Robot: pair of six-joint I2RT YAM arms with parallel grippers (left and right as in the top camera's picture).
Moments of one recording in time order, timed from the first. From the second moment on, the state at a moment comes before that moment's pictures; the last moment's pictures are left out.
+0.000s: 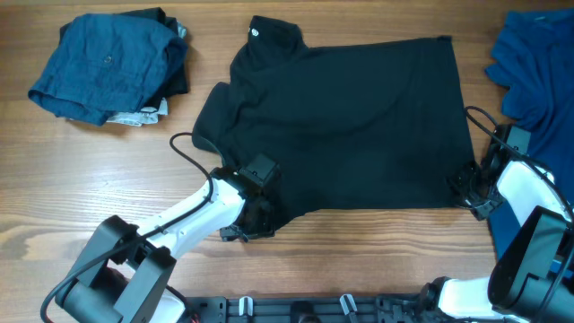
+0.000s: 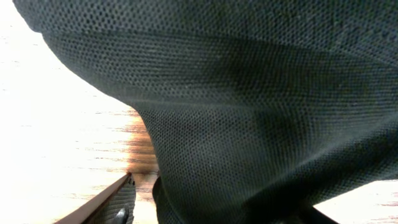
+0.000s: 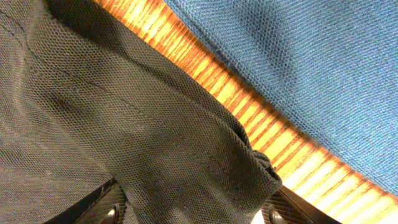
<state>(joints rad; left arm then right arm) -0.64 1.60 0.78 -0.80 0.12 -0.70 -0.41 1.60 0.78 -0.63 0.05 0.52</state>
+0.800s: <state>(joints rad) -0.59 1.45 1.03 -1.03 0.00 -0.70 -0.41 1.60 0.78 -0.64 0.05 0.50</state>
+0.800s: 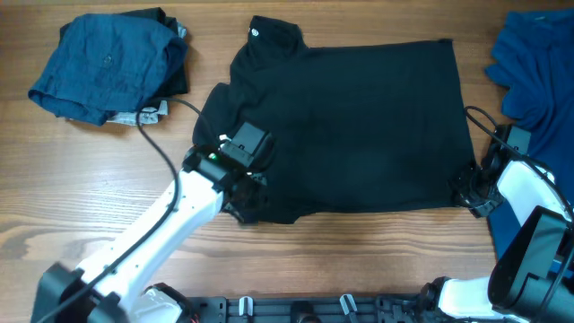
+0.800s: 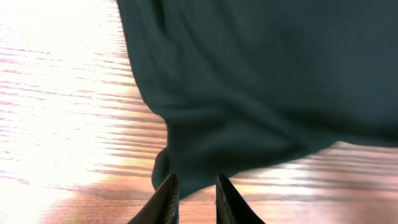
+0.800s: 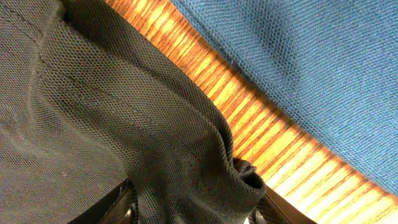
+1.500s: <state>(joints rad) -0.75 1.59 0.99 -1.04 0.16 -0.51 -0.41 1.60 0.78 -0.64 0.05 0.49</state>
